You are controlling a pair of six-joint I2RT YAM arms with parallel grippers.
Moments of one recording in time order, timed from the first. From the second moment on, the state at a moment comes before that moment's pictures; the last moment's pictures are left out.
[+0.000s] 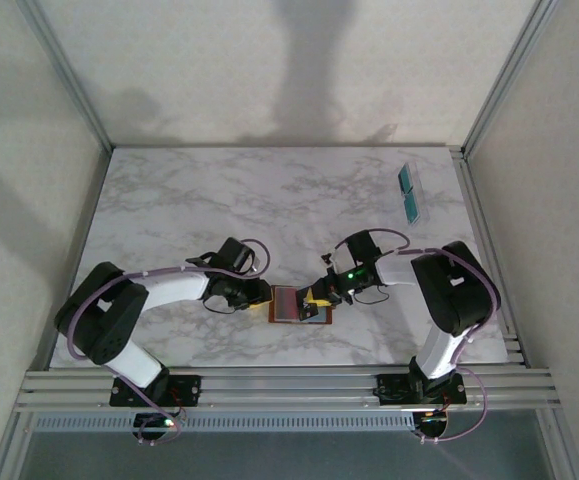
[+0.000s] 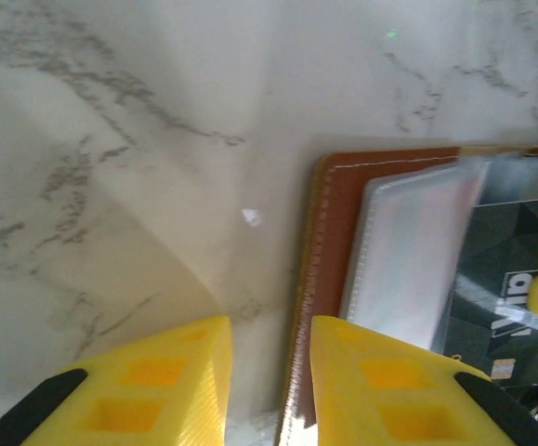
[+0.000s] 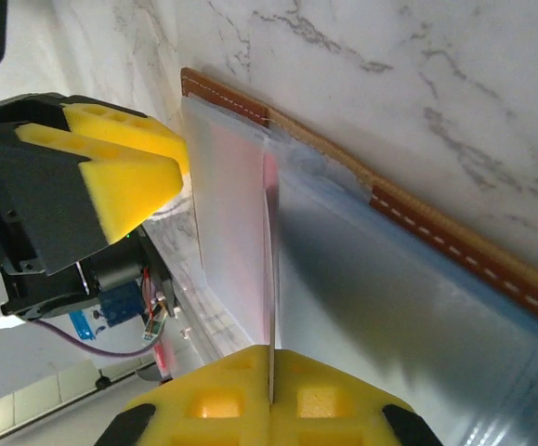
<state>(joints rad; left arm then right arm) -0.58 1.58 0.70 -0.24 0.41 -0.83 0.47 1.75 0.71 -0.16 -1.00 0.52</state>
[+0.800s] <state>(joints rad) -0.58 1.59 0.70 -0.25 0.40 -0.83 0.50 1.68 0.73 -0.28 -0.83 0.53</state>
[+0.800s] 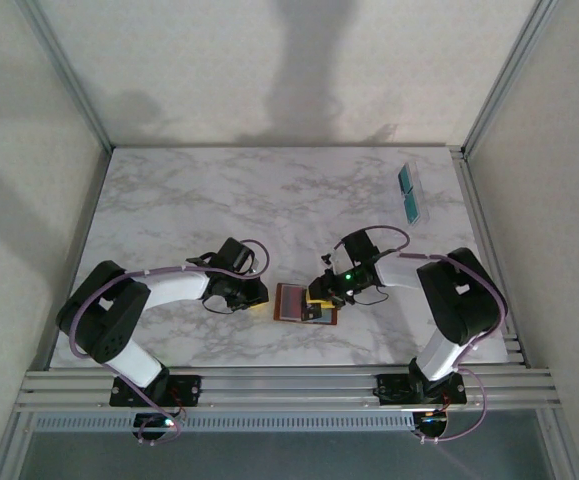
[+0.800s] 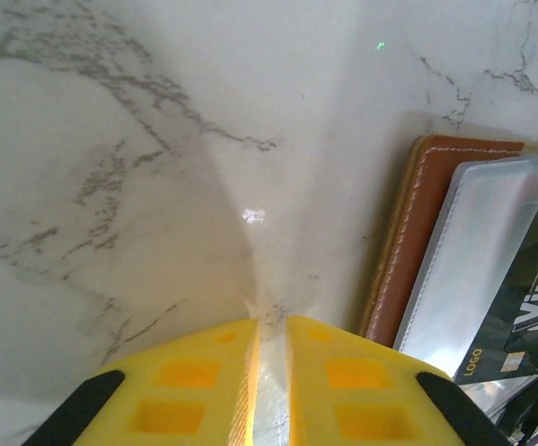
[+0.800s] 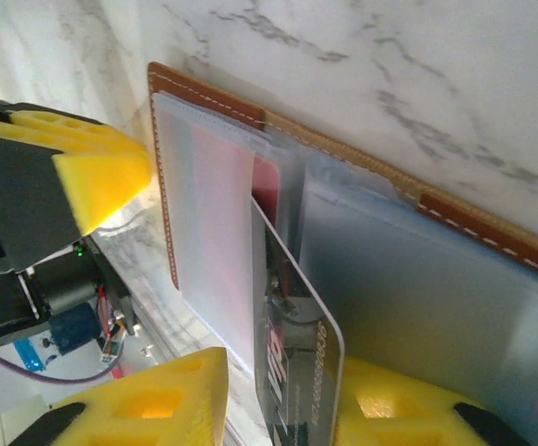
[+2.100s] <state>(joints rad) -0.66 1.67 0.76 -0.23 0.44 -0.80 0.51 1.62 0.75 -0.39 -0.67 0.56</state>
